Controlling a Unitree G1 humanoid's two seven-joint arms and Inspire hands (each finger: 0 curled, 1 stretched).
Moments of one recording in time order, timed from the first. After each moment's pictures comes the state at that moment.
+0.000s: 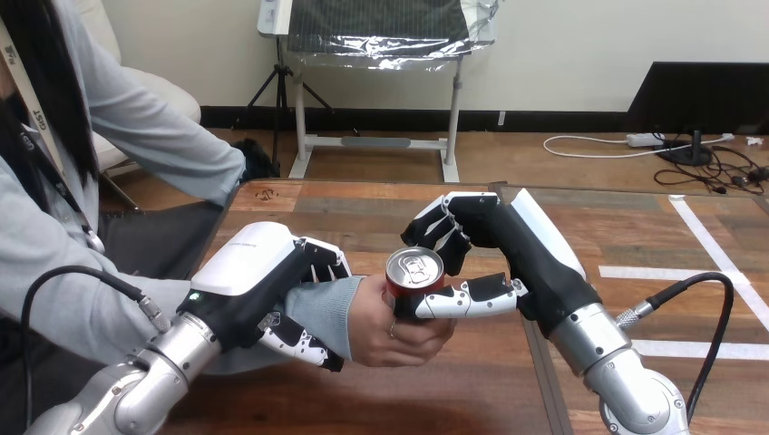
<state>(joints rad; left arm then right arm) -0.41 0.52 -0.30 0.83 0.67 -0.85 0.22 -0.19 -0.24 0.12 0.29 -0.23 -0.44 0.17</state>
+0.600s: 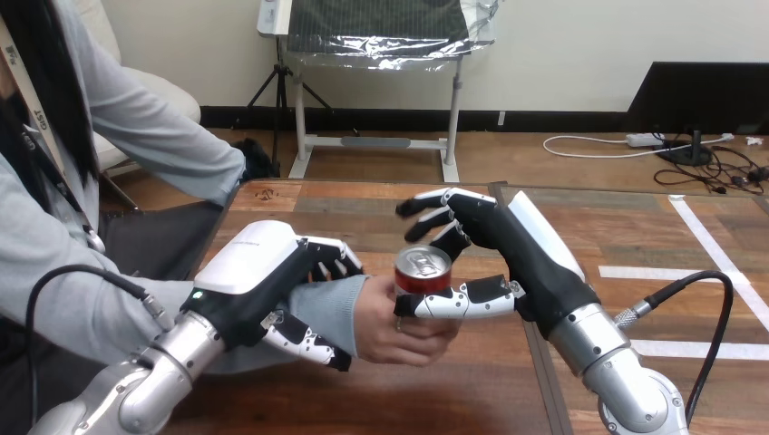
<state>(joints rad) -0.41 0.52 -0.30 0.80 0.67 -0.81 0.20 -0.19 -0.24 0.12 0.28 -0.27 -0.40 0.17</state>
